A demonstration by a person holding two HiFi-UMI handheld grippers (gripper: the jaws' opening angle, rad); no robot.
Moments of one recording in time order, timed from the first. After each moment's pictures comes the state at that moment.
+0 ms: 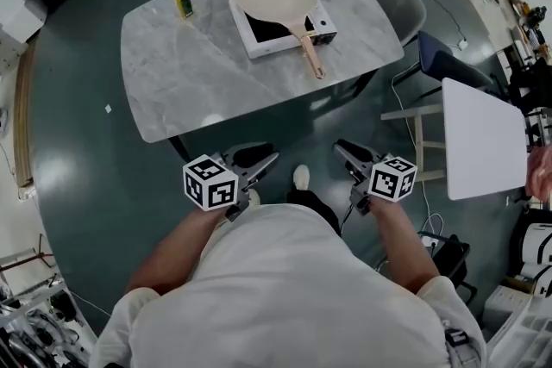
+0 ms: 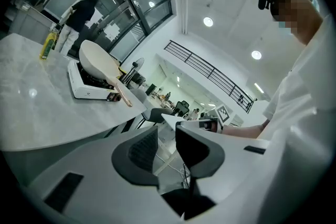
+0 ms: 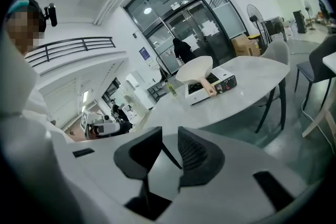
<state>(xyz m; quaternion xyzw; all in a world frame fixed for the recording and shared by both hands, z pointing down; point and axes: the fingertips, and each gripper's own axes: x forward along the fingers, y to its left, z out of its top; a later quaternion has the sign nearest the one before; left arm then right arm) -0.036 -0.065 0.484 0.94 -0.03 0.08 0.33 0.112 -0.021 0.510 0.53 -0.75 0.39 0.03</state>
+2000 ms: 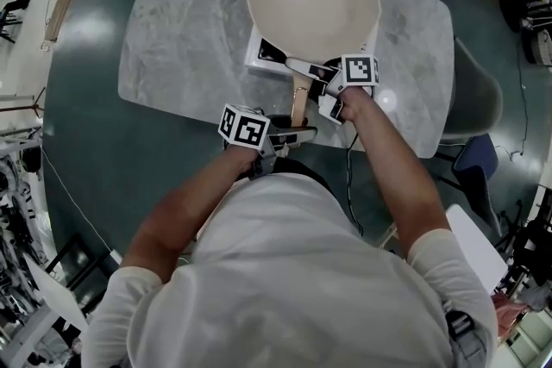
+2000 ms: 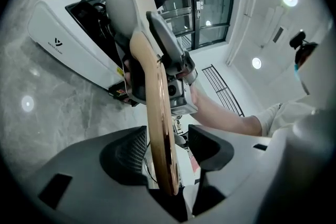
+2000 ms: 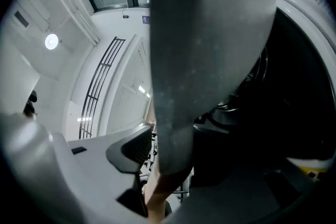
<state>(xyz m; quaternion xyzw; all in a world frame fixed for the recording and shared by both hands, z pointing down) 0.235 -0.273 0.587 0.81 -0.13 0.01 0.58 0.155 -0.412 0.587 0.09 -0.78 0.62 0.03</state>
